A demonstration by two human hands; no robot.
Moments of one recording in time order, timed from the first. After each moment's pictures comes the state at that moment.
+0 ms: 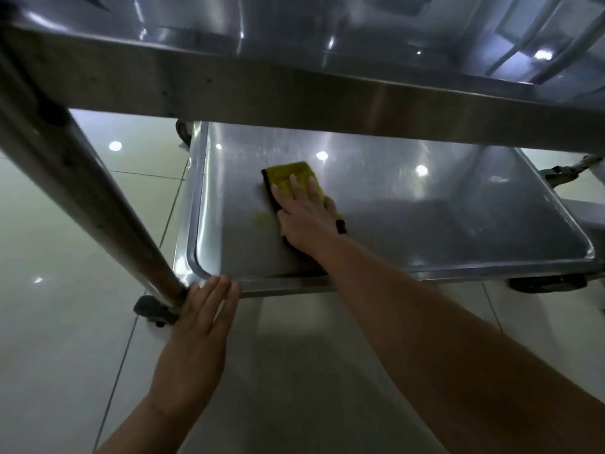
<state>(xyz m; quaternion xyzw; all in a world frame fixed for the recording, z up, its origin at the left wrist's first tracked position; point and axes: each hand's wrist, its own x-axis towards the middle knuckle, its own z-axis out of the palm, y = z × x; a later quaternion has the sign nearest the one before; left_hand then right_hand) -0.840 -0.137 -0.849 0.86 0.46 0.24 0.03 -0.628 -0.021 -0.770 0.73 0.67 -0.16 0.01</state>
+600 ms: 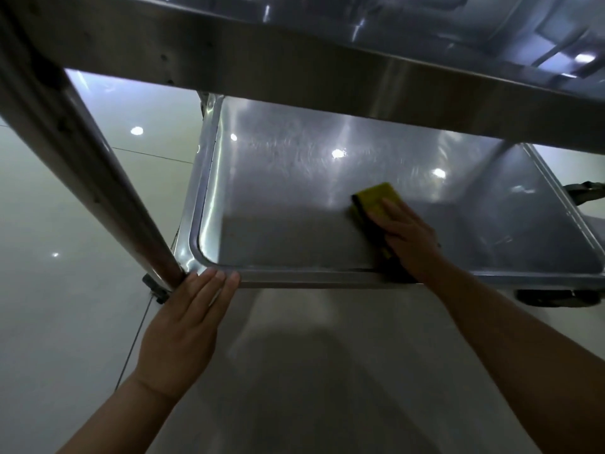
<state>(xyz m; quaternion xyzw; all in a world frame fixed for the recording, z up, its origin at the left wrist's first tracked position) -0.870 -0.133 -0.857 0.86 0.43 0.26 -0.10 -0.502 -0.086 -0.785 0.70 0.70 -0.09 -0.15</state>
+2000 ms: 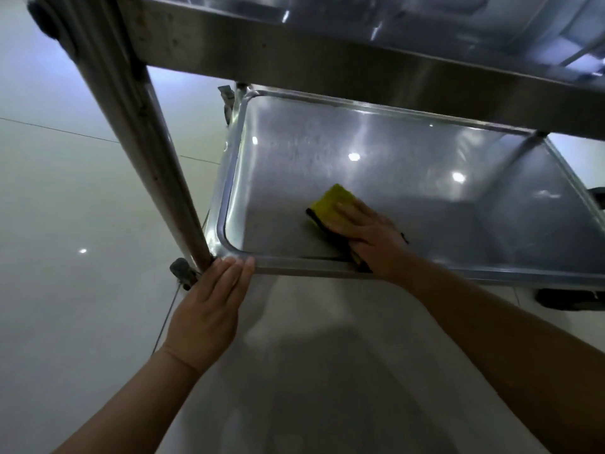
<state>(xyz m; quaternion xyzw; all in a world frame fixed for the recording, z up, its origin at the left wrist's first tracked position) -0.878 -0.133 -0.849 0.87 0.44 0.20 -0.09 -0.575 -0.075 -0.792 0.57 0.80 -0.13 -0.10</state>
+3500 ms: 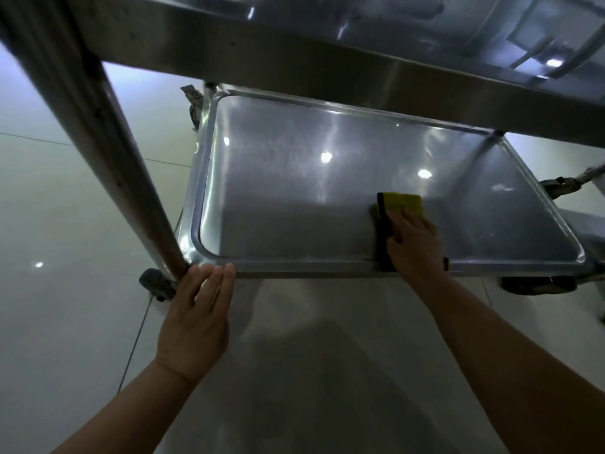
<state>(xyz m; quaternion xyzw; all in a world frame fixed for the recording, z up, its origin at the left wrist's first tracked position) -0.858 -0.131 -0.865 0.84 0.46 0.27 -0.10 -0.519 -0.112 -0.772 0.85 0.52 -0.06 -0.04</state>
